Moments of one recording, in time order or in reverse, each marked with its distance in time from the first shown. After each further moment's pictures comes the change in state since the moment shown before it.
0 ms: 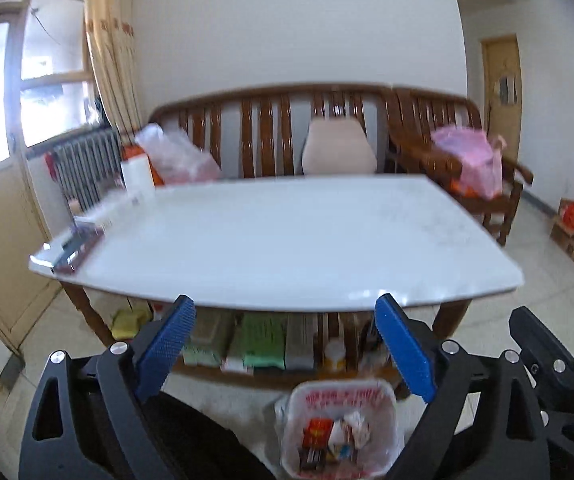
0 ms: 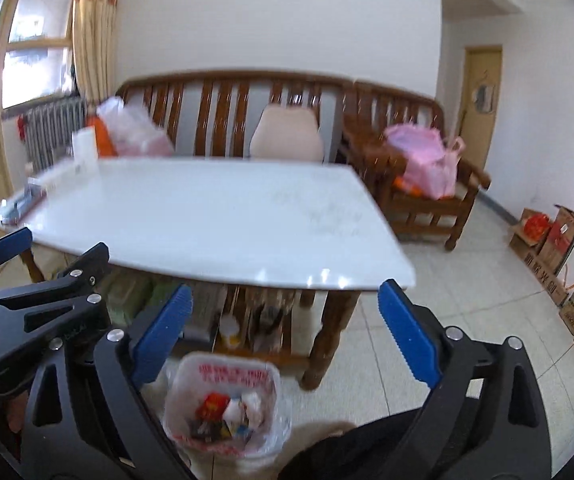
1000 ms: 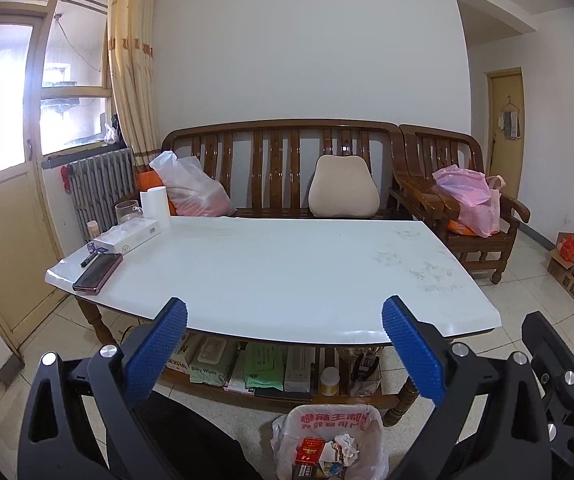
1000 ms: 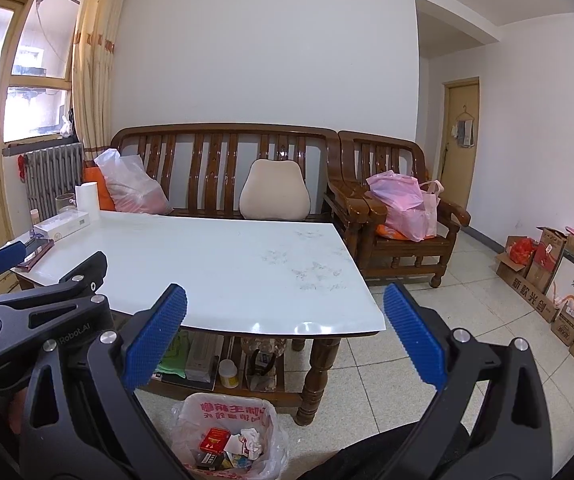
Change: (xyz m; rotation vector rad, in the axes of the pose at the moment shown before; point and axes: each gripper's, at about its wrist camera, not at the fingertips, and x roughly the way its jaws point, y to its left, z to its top) left arm -0.059 0.012 0.030 -0.054 -0.085 0.010; right arm -0.062 -0.001 0.025 0.015 -0.130 -0.034
